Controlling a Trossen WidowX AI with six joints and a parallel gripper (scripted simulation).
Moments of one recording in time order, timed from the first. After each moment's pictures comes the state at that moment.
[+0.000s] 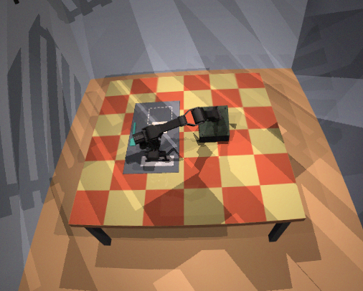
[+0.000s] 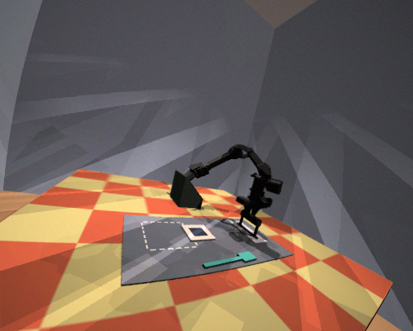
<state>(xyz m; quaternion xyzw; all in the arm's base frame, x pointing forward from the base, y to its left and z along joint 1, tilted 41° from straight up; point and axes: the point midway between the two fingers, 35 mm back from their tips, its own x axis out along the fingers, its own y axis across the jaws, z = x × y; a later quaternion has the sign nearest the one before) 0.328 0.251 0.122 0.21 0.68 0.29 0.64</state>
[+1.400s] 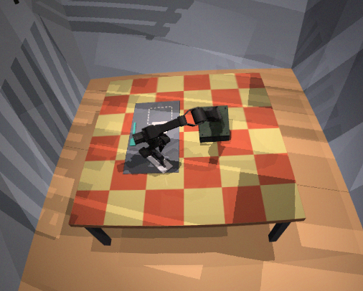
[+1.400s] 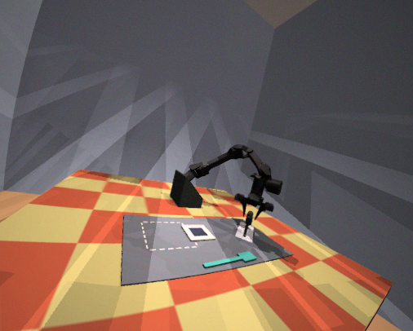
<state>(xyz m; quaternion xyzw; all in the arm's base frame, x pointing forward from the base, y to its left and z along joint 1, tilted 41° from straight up) 0.328 0.251 0.121 0.45 0.73 -0.01 0.50</state>
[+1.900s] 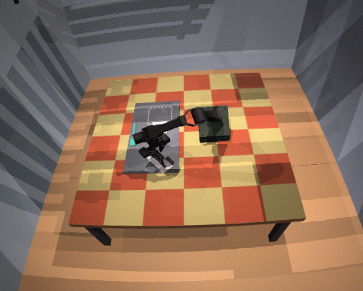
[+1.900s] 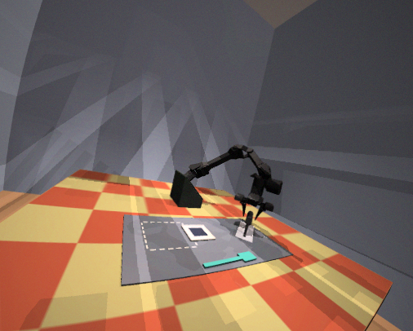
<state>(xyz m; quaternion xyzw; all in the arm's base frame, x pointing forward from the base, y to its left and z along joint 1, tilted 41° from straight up) 0.328 0.251 0.121 0.45 0.74 -0.01 0.50</state>
